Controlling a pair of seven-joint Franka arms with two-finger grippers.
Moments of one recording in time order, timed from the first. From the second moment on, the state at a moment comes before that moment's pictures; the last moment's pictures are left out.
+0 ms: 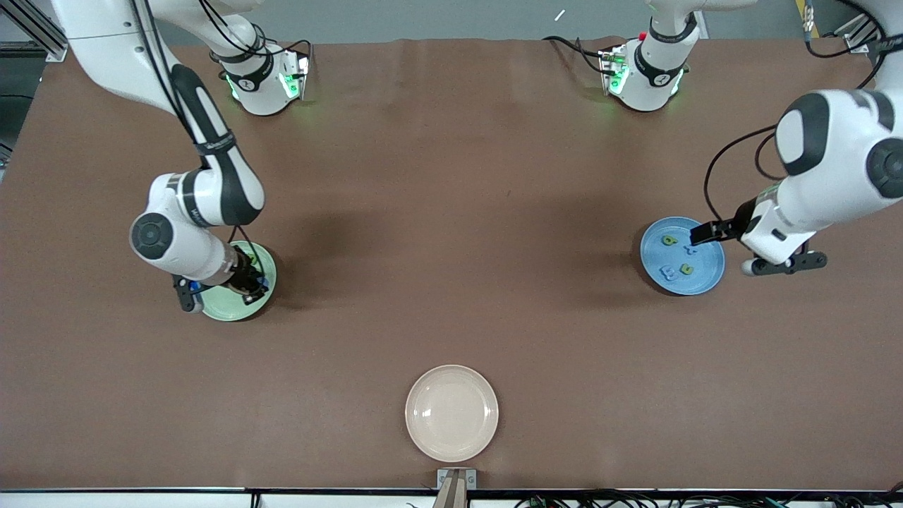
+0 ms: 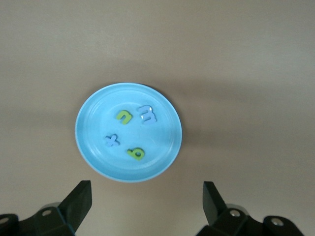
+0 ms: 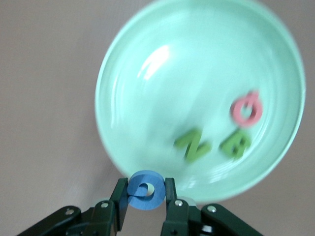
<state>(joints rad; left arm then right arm) -0.05 0.06 0.02 -2.01 -0.07 1.96 -0.12 0.14 0.41 -0.05 -2.05 0.10 2.39 1.12</state>
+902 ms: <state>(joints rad) -0.04 -0.07 0.02 -1.73 -0.07 1.72 -0.12 0.01 0.44 -0.04 -2.11 0.10 2.44 0.97</state>
